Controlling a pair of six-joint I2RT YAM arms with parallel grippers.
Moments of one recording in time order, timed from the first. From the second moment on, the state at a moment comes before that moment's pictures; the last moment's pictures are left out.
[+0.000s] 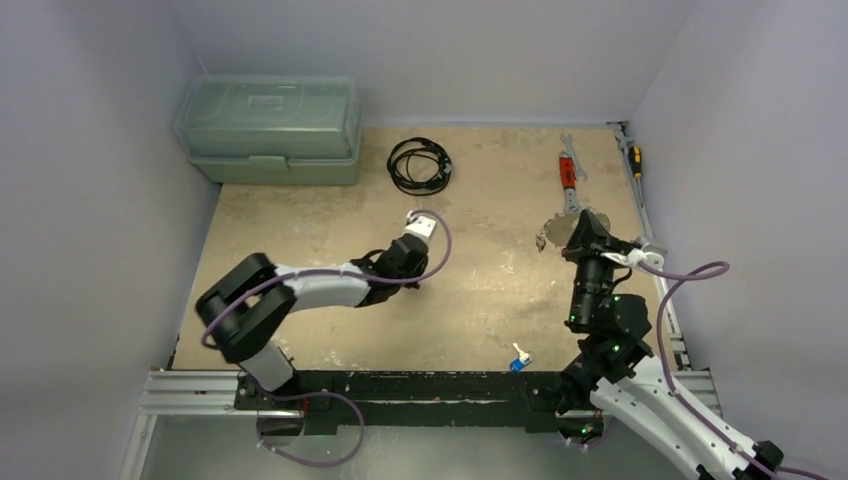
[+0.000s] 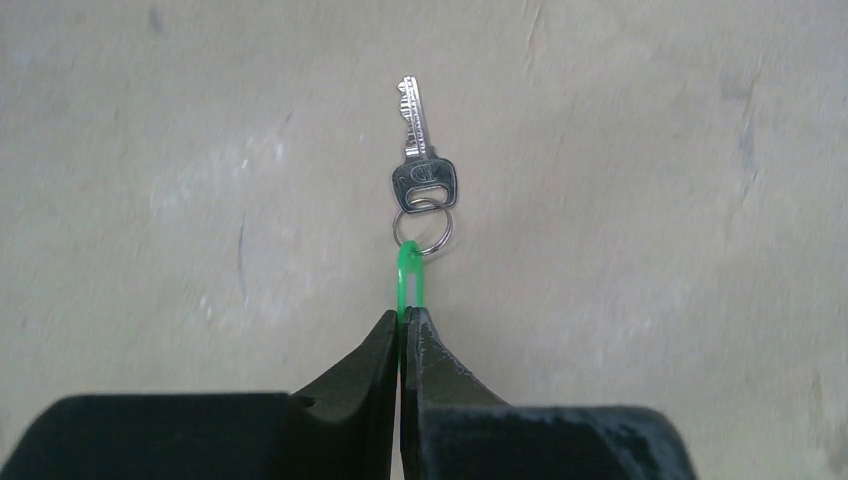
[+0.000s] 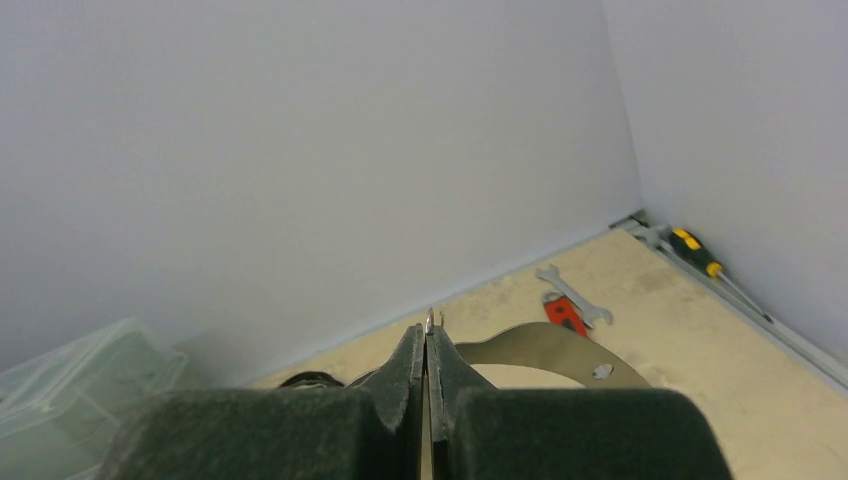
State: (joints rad) left arm -0.87 1.70 0.84 0.10 -0.37 -0.32; right arm 0.69 0.42 0.38 0.50 0.93 0.06
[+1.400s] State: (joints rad) left arm -0.90 1.13 0.71 -0.32 -0.11 0.41; right arm 0.69 0.54 0.38 0.49 0.52 0.03
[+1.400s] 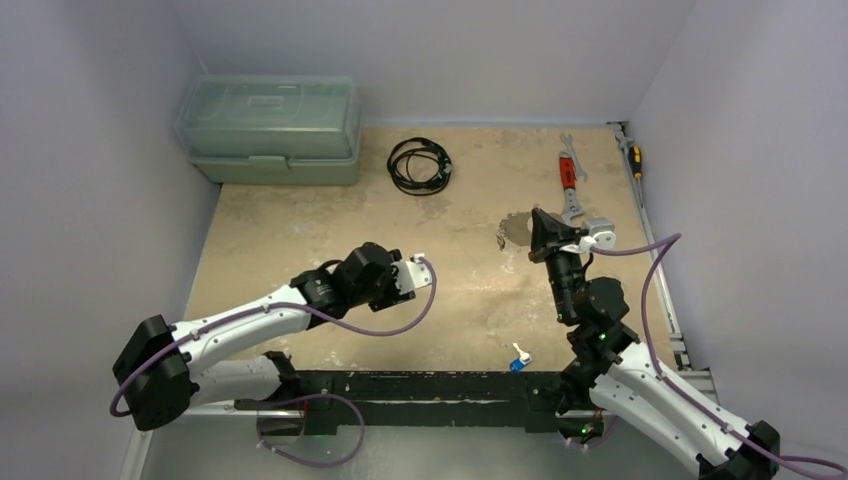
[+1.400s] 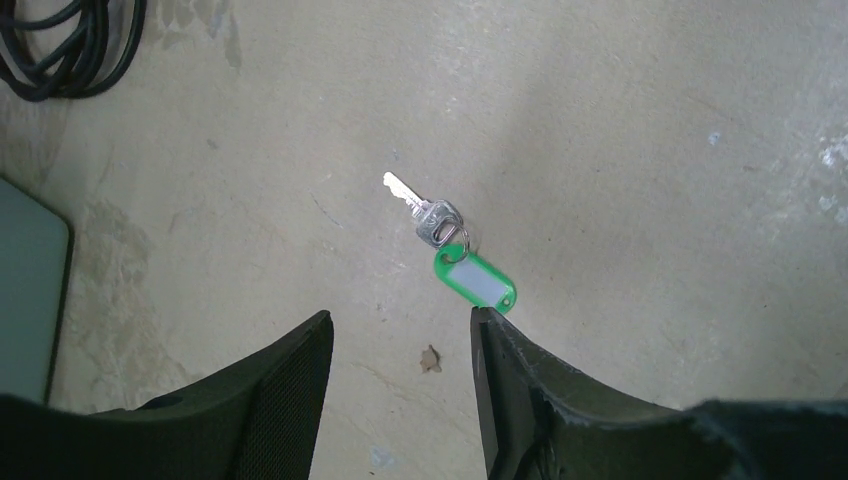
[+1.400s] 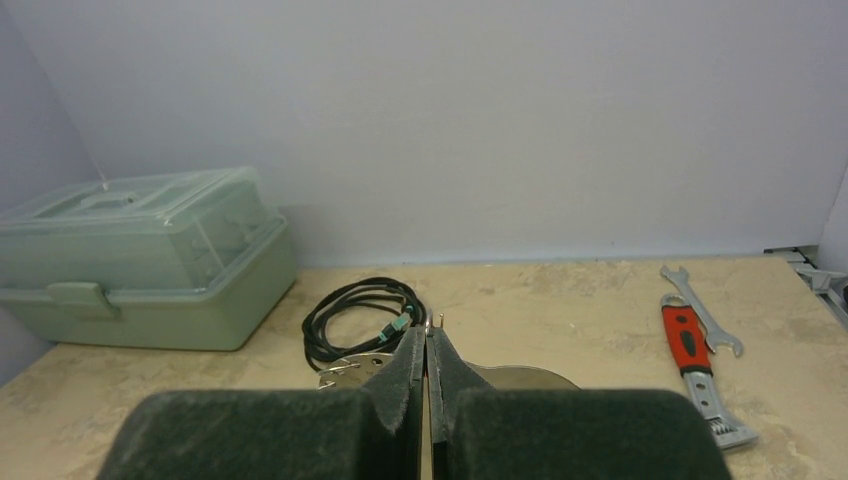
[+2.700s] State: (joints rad) left arm -0.77 1.38 0.61 -0.10 0.09 0.57; right arm 0.69 0.54 0.38 0.49 0.48 0.09
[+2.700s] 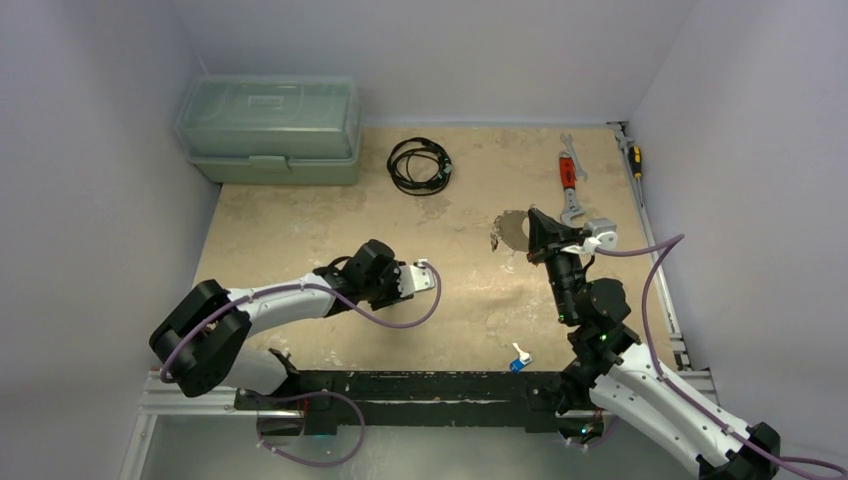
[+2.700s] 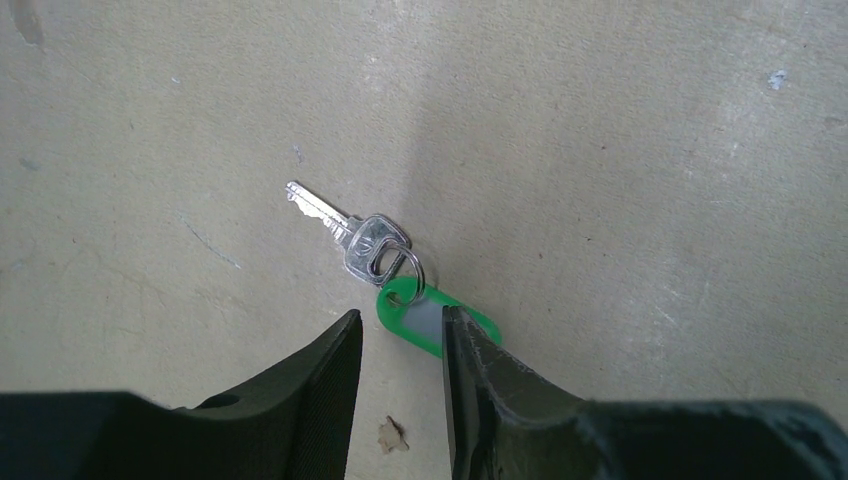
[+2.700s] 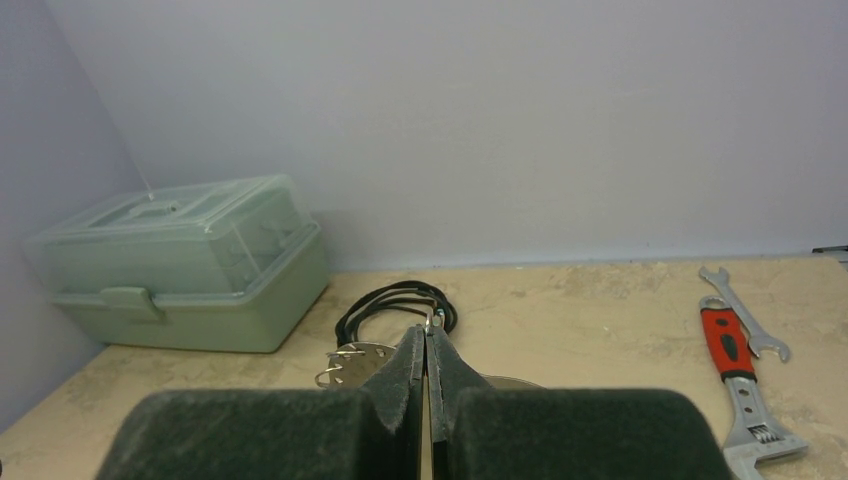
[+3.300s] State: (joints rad) left arm -0.76 1.43 0.63 -0.09 0.15 0.57; right arm 0.69 0.54 0.38 0.49 0.48 0.09
